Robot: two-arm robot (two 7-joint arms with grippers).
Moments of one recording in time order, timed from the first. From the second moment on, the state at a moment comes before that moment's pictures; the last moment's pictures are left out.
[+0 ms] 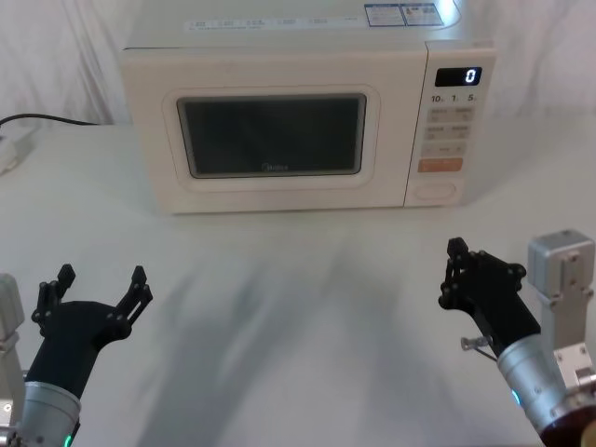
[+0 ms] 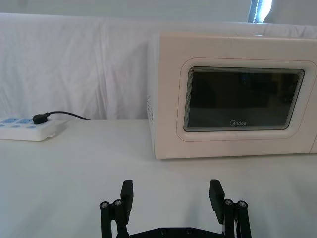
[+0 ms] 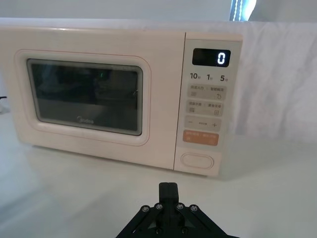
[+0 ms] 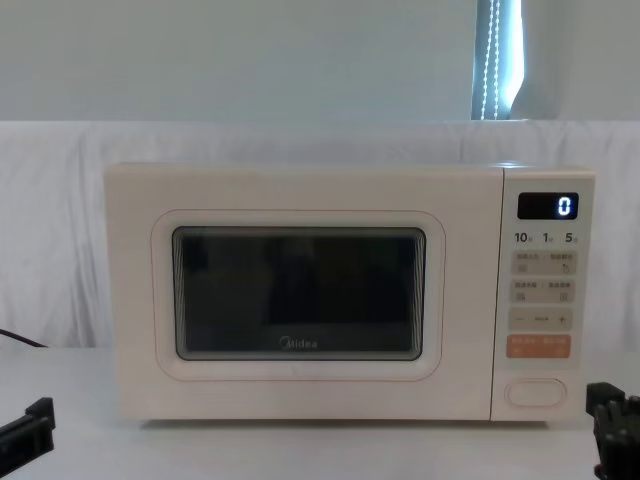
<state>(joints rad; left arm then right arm) 0.27 0.24 0.04 -1.85 -0.25 -0.02 -0.02 -0.12 0.15 -0.23 -1.71 0.08 -0.07 0.01</state>
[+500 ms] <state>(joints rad) 0.27 0.24 0.04 -1.85 -0.25 -0.02 -0.02 0.02 0.09 -0.19 -1.58 0.09 0.00 0.08</state>
